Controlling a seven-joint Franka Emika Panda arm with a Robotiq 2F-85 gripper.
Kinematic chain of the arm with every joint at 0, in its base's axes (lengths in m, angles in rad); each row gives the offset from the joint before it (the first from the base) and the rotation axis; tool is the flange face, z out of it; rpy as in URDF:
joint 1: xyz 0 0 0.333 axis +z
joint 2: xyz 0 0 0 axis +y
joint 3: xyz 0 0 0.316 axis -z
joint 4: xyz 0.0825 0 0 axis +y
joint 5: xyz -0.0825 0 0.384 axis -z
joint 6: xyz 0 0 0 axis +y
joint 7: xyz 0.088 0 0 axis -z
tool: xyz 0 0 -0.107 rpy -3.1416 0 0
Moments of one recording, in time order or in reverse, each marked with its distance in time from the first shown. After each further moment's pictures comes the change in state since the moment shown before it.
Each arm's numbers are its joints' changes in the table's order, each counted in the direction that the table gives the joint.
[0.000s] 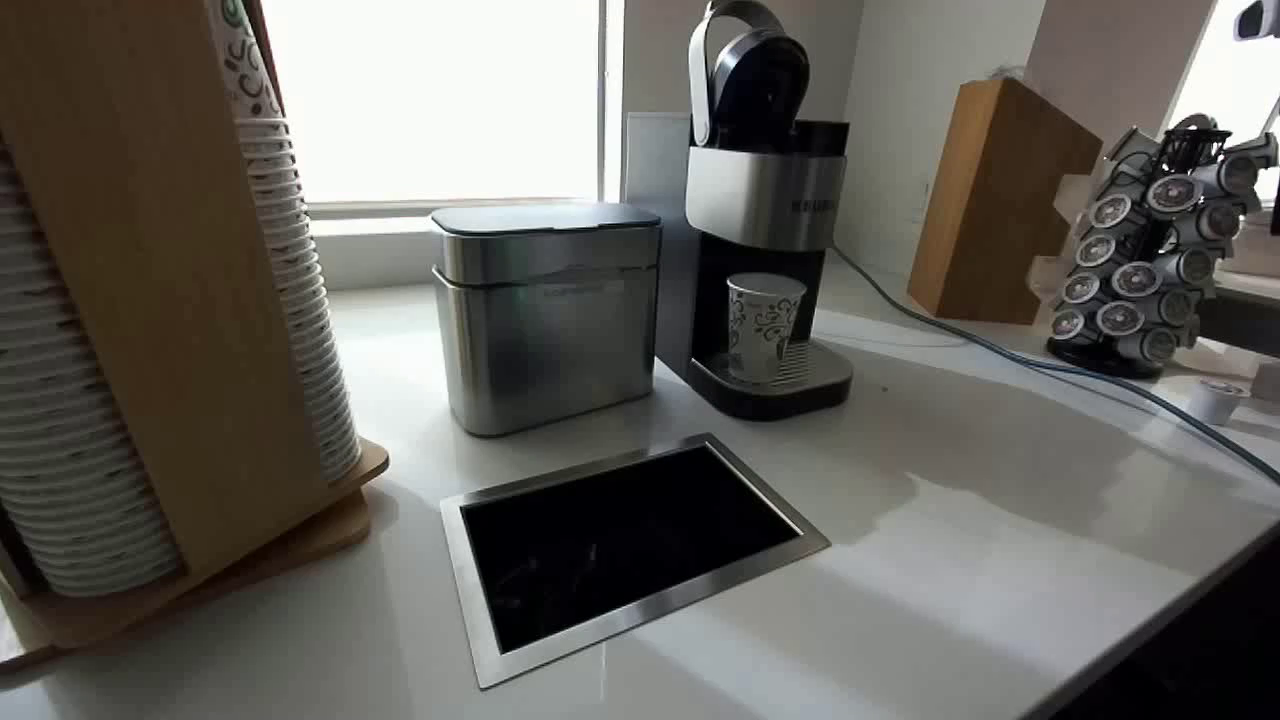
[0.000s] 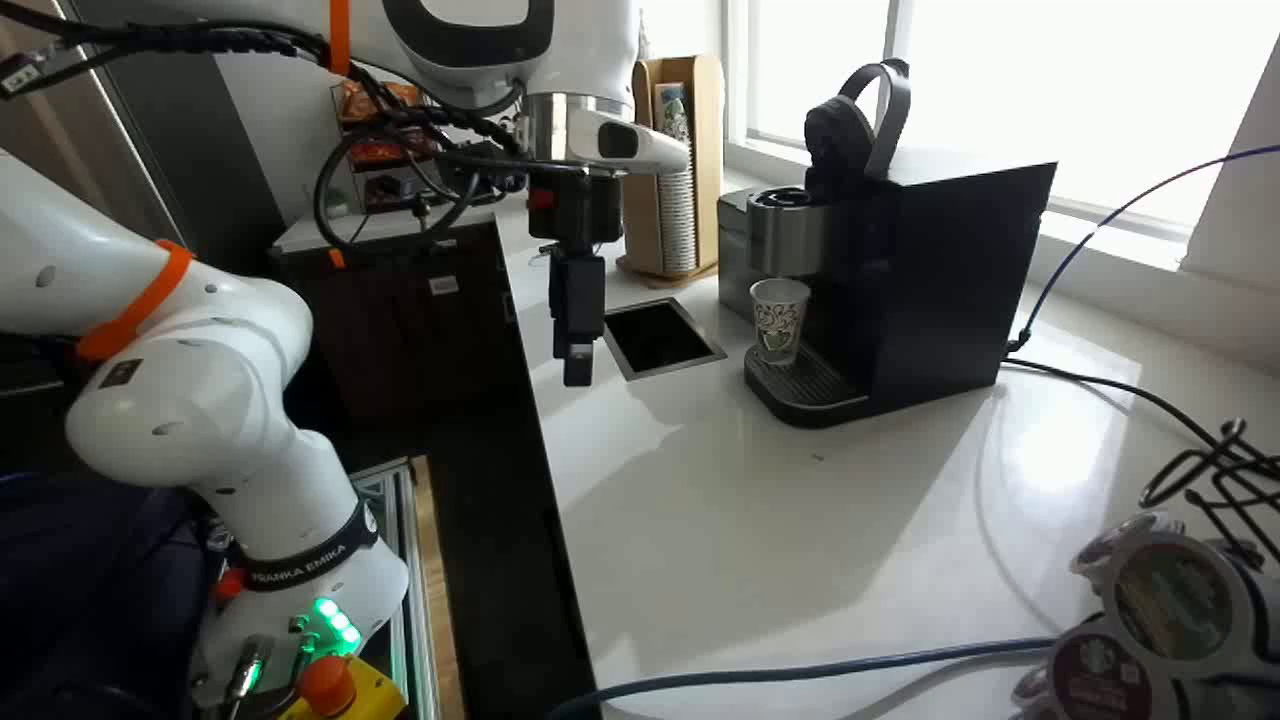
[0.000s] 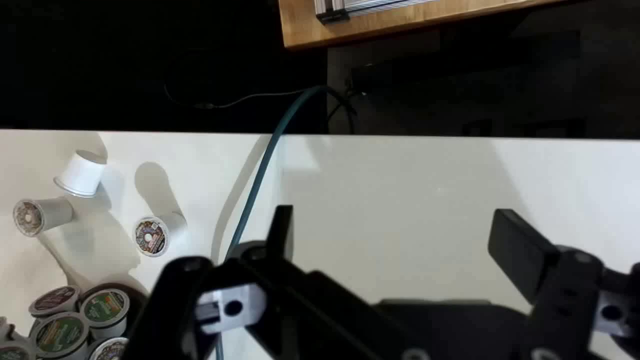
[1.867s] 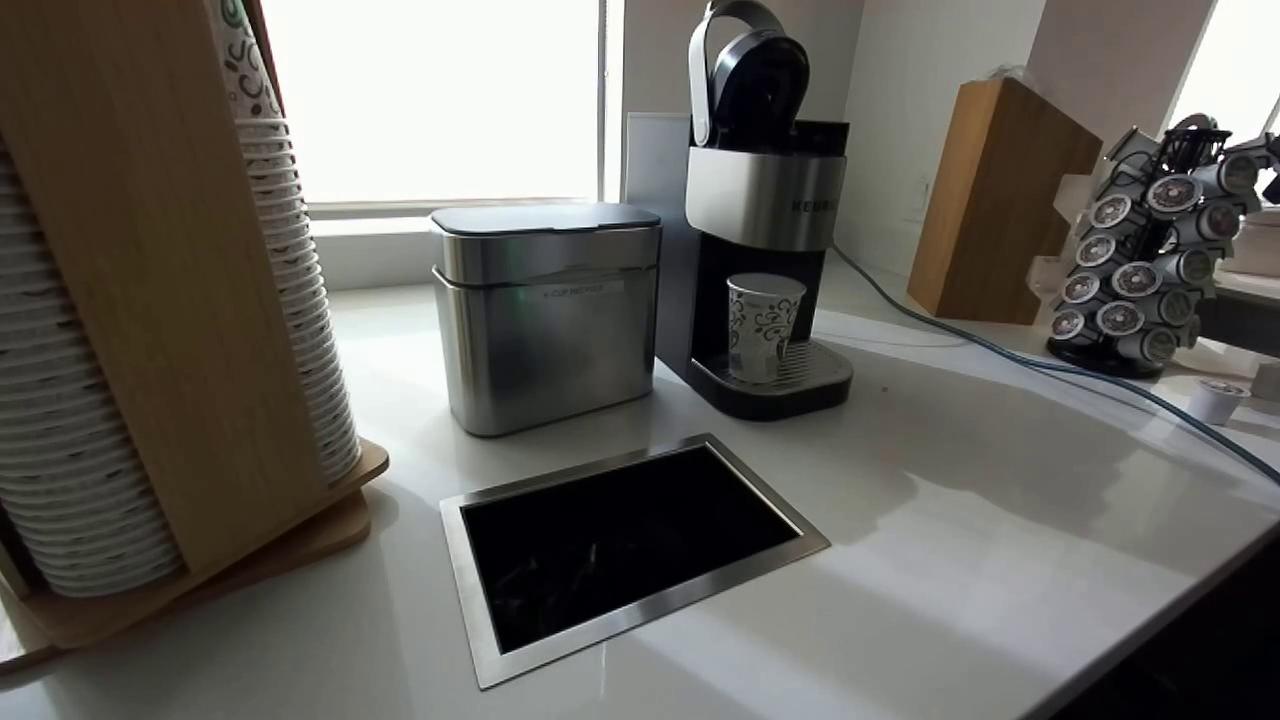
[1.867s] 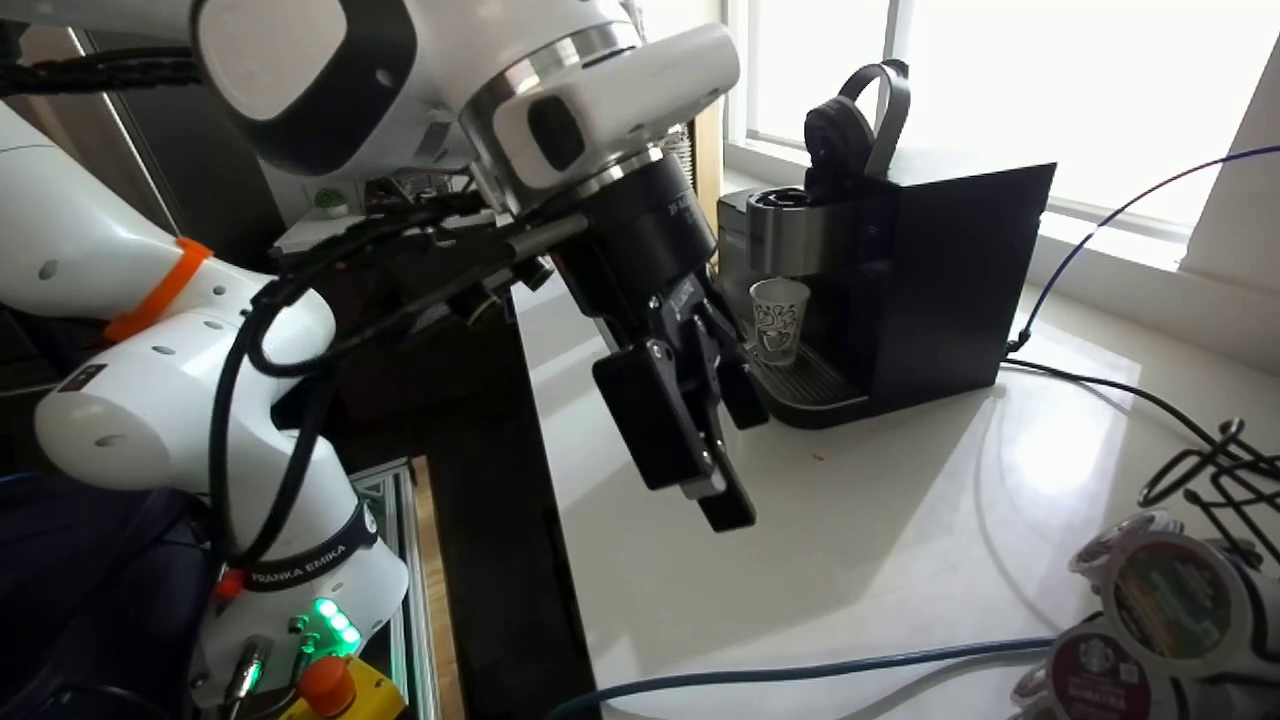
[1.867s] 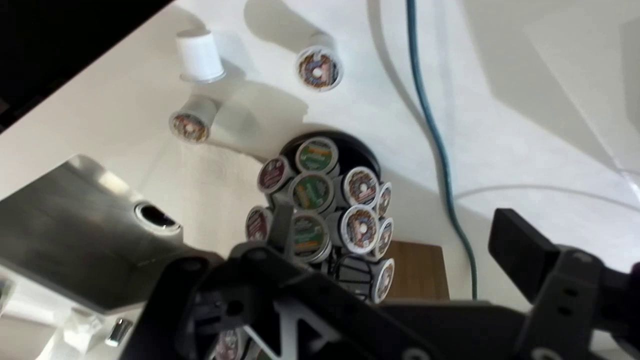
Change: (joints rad) arm -0.280 0.048 0.259 0.025 0.053 -0.734 0.121
